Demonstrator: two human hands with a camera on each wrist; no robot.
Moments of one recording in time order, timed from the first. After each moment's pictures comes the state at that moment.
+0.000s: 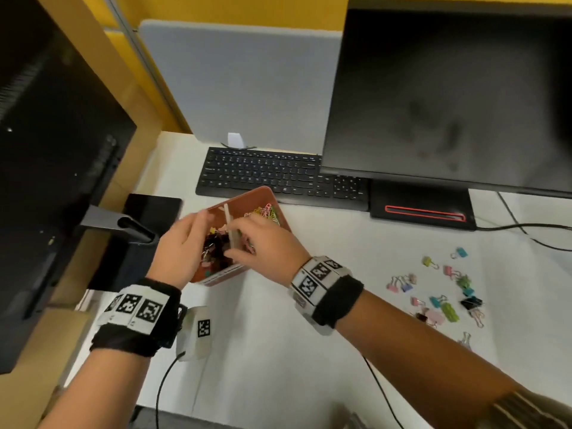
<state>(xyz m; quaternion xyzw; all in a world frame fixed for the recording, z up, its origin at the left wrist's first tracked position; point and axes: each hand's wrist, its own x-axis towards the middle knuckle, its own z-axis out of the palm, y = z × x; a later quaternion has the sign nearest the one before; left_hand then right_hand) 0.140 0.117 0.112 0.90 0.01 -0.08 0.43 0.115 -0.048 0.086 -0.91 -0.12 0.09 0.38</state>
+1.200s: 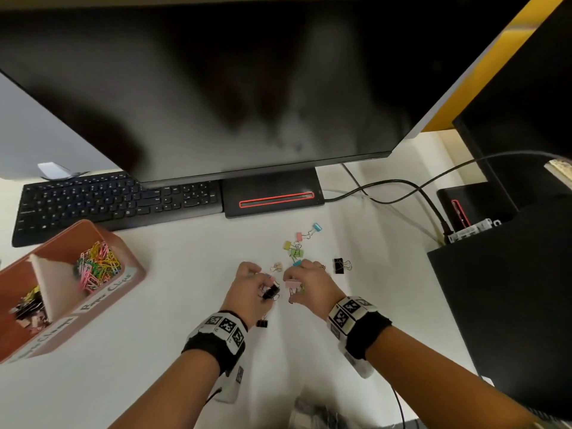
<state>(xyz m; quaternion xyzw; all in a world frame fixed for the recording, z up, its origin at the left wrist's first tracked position) 0.015 -0.163 -0.019 0.86 -0.28 -0.31 0.31 -0.067 -0.320 -0.008 -0.90 0.17 0.20 0.35</state>
